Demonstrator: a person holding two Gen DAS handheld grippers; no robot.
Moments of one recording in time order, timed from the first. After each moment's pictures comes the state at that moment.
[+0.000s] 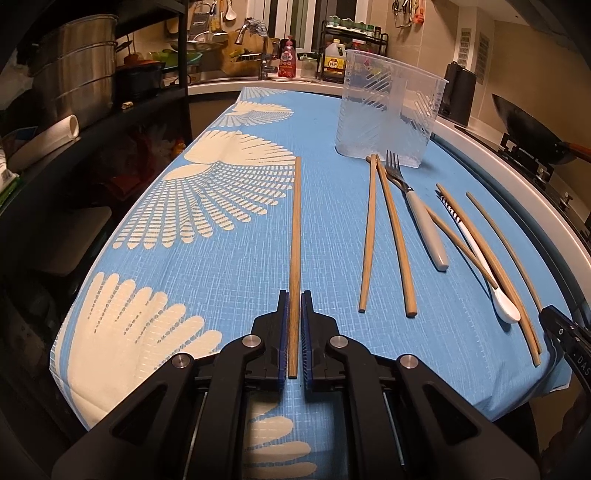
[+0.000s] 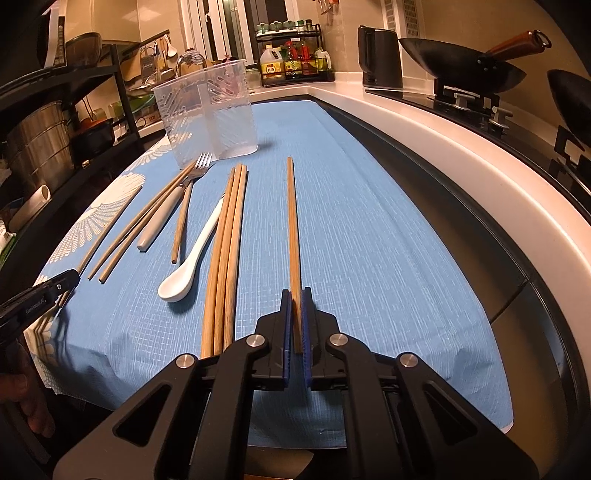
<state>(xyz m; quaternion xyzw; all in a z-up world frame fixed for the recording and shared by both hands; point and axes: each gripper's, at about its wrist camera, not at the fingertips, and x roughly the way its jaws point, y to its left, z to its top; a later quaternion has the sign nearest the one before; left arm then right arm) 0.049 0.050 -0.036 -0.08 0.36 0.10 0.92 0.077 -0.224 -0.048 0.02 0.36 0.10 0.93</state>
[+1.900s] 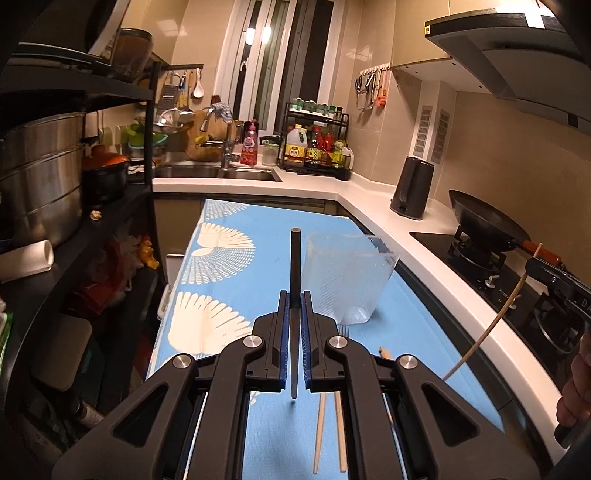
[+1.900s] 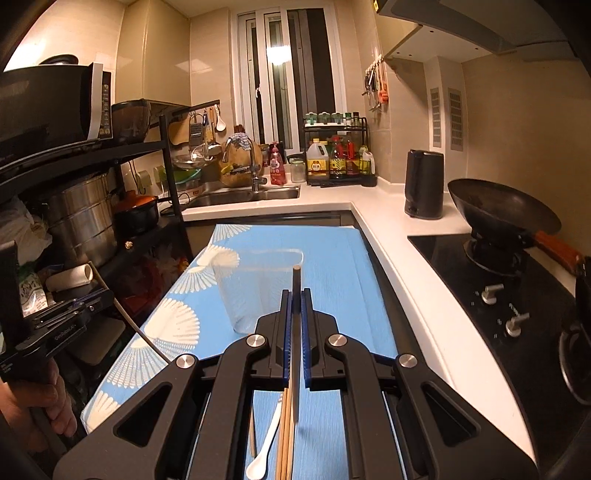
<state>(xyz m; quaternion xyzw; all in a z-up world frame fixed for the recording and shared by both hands) 0.106 0.084 0.135 -0.09 0.24 0.01 0.97 0.141 -0.193 0.173 0.00 0.21 0.17 0.96</state>
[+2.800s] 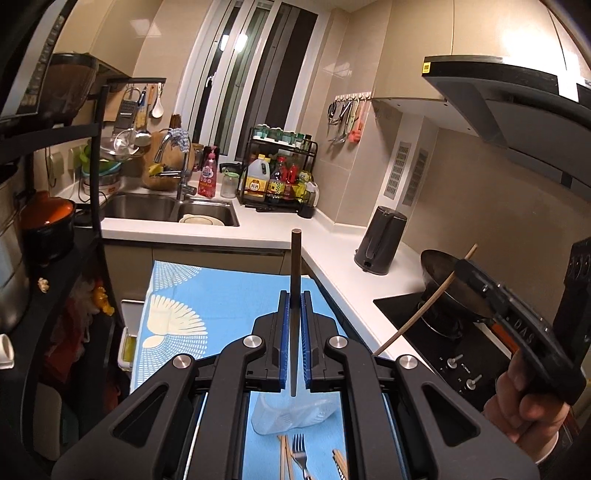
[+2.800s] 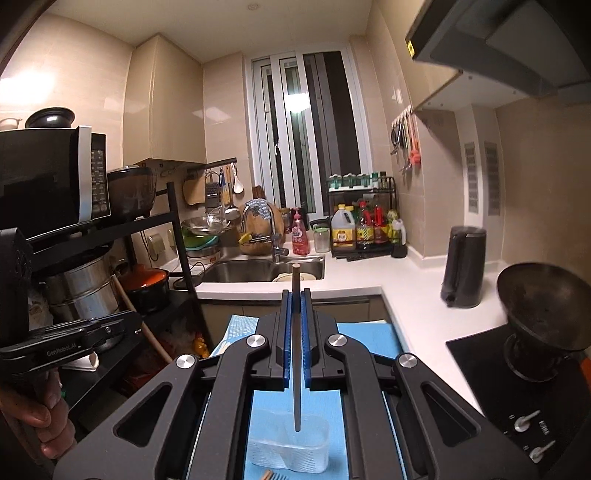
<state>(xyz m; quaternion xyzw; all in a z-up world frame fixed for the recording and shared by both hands) 0.236 0.090 0.252 -0.12 0.21 -0.06 0.97 0.281 -0.144 0.284 0.03 0.12 0.22 0.97</state>
